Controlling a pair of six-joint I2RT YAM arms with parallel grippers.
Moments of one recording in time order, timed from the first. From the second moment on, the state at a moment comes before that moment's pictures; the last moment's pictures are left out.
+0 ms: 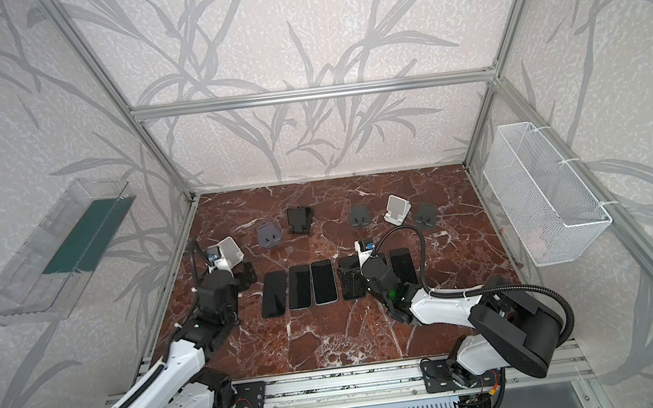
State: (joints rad) left arm -0.35 0.90 0.25 0.27 -0.64 -0.12; right arm 0.80 1.39 0.46 0.47 0.20 0.51
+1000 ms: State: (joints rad) left arm -0.06 1.60 0.24 1.14 -0.45 0.00; right arm 0.79 1.39 0.46 0.47 0.22 0.50
